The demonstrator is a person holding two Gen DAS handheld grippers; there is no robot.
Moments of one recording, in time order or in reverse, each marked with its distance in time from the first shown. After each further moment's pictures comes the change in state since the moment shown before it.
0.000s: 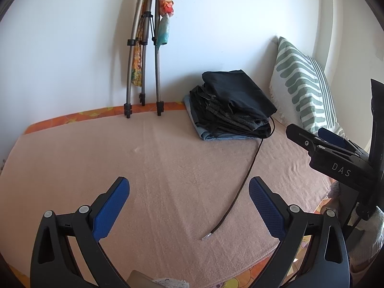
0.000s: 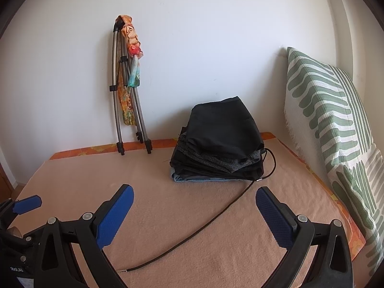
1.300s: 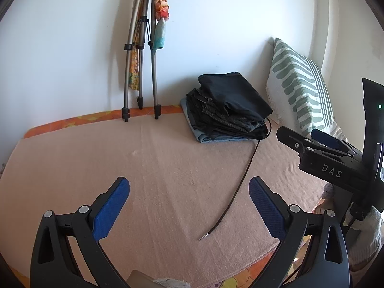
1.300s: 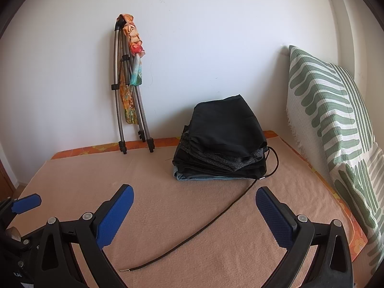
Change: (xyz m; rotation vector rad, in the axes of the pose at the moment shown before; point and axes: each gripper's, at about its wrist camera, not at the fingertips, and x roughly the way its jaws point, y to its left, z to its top) left arm -0.006 -0.004 0.002 0.015 -0.014 -0.008; right arm 0.003 0.003 0.000 0.000 0.012 0.013
